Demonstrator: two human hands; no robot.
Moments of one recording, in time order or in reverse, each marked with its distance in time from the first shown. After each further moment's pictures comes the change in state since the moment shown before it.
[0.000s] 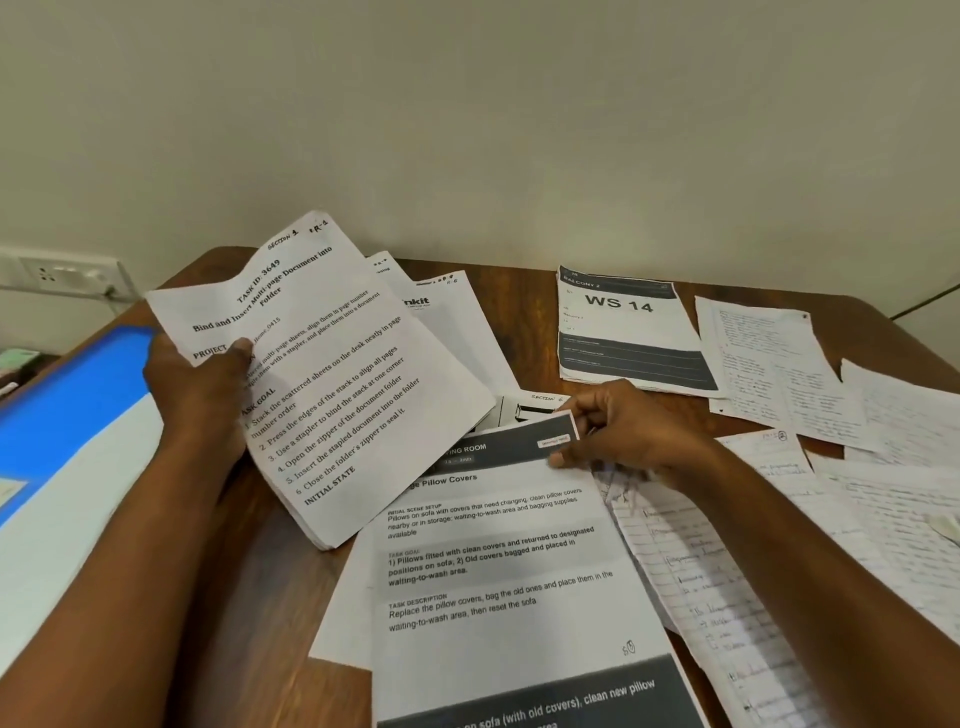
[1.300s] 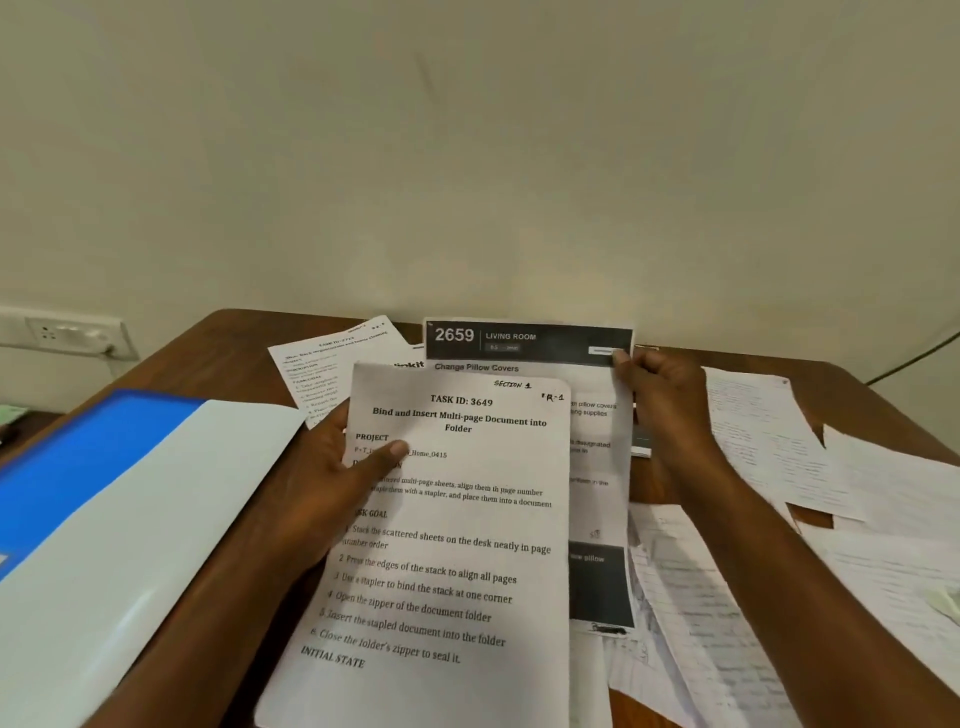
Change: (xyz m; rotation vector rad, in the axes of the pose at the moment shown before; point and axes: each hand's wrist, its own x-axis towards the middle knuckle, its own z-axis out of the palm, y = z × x) left_hand -0.066 -0.020 0.040 0.110 -0.773 -0.048; right_hand 0.024 -0.037 -0.037 0.465 0.725 -0.243
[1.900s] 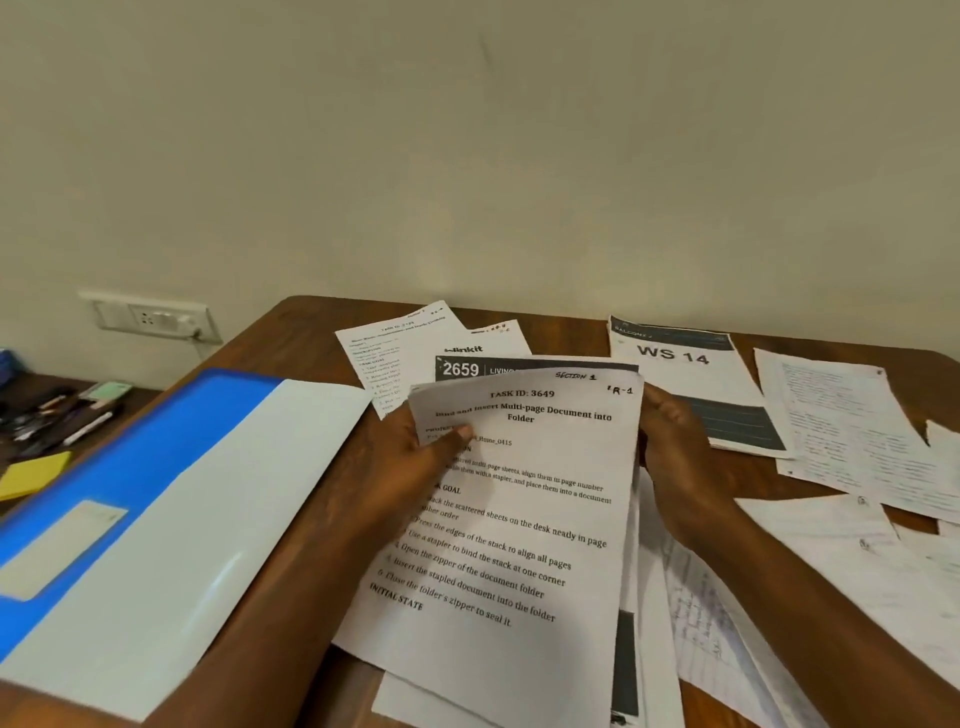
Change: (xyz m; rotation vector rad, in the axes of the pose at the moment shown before) left_hand -0.006 0.003 0.007 0.137 0.081 -0.038; right_hand -0.053 0.026 0.039 0.161 -0.258 0.049
